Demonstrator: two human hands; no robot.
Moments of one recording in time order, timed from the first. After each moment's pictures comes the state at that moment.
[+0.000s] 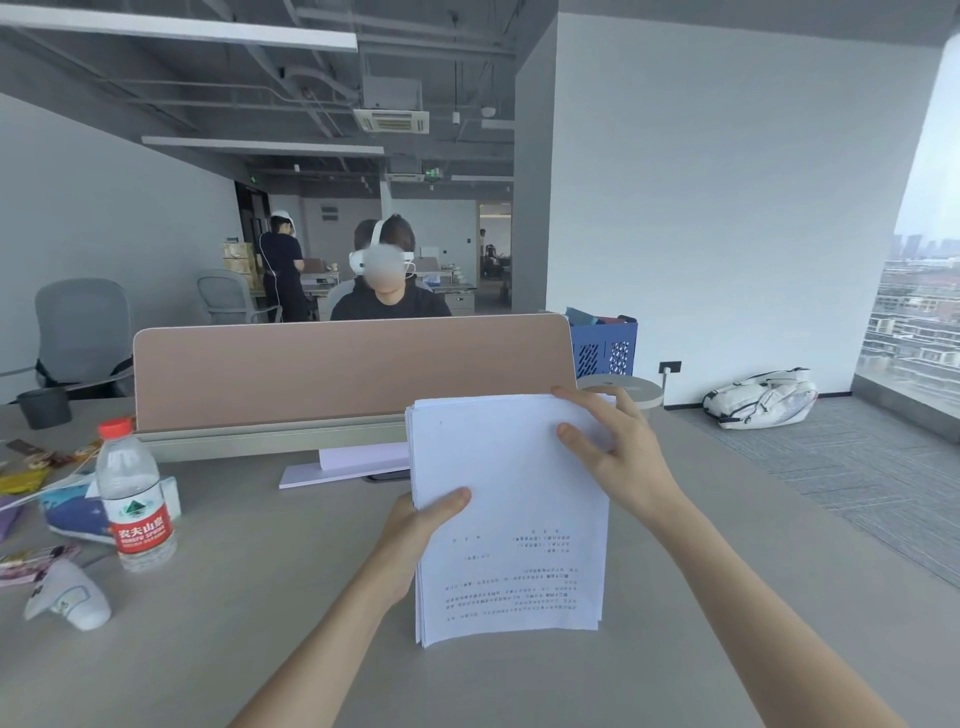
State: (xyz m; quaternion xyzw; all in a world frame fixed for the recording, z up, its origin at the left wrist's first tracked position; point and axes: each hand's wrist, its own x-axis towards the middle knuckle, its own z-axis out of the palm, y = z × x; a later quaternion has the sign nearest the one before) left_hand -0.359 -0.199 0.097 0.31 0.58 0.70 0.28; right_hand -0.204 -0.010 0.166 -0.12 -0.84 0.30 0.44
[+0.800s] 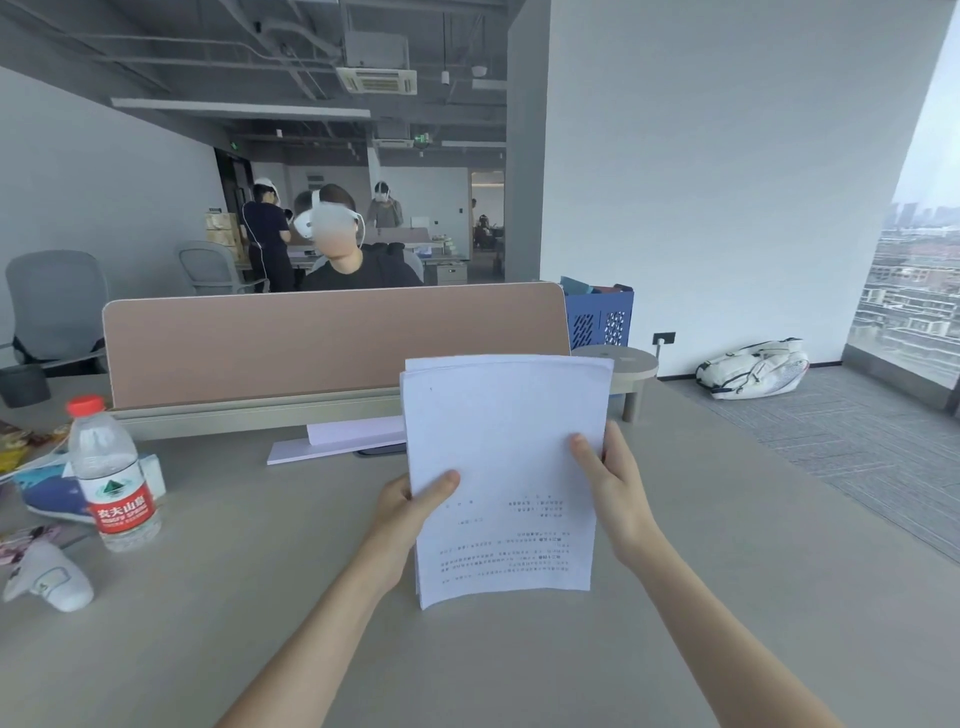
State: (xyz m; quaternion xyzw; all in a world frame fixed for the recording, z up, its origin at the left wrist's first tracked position) left_hand -0.367 -0.190 0.074 0.28 0.61 0.70 0.24; right_hand -0.213 -0.011 0.094 -0.15 -0.67 0.60 0.42
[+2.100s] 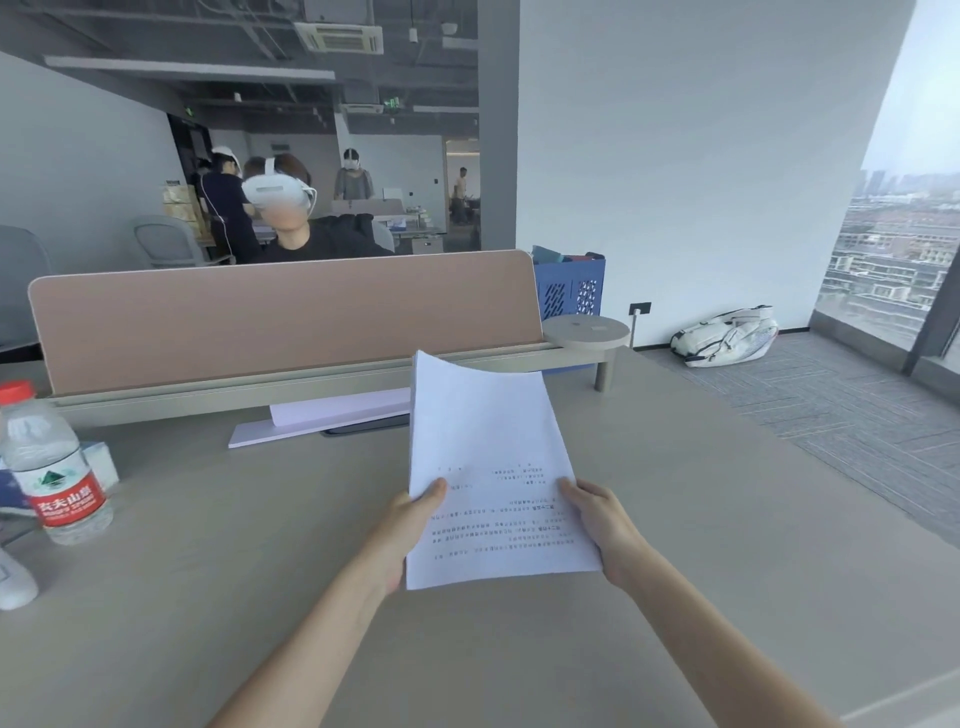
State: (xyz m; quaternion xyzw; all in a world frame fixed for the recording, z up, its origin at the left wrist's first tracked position) left_hand -0.355 -0.156 0.035 0.18 0.68 0.62 0.35; right_hand -0.190 0.024 0.021 -0.34 -0.60 0.69 0.22
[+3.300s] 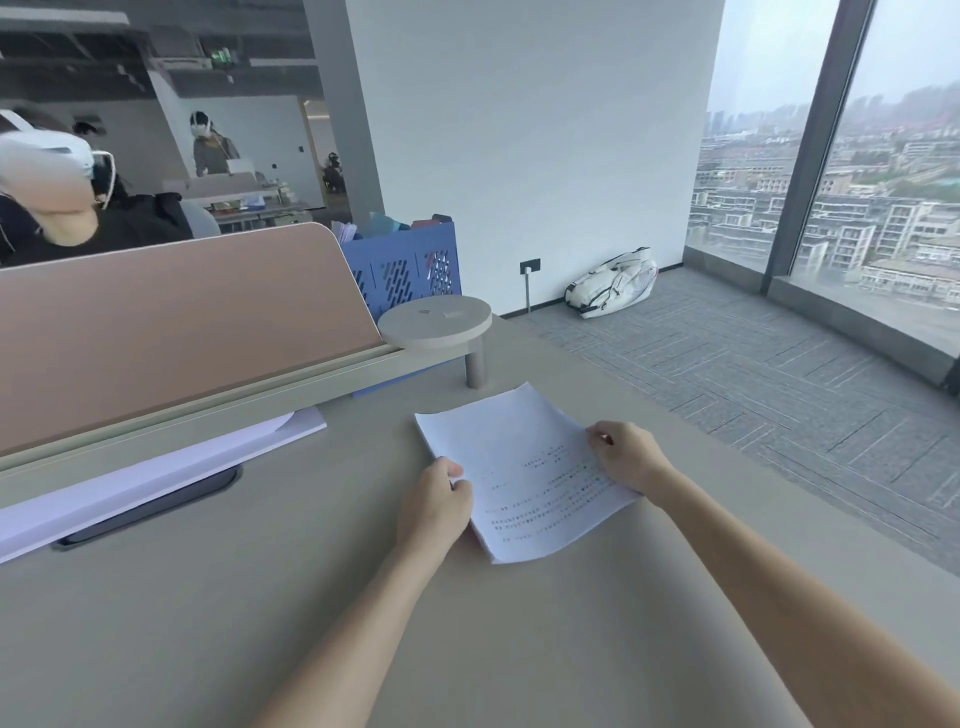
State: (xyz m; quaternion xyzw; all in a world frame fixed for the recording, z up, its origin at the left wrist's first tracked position) left_hand -0.317 0.135 -0.006 0.37 0.84 0.37 0.18; right_hand -0.132 0.313 -0.007 -0.50 -0.78 0.30 0.21
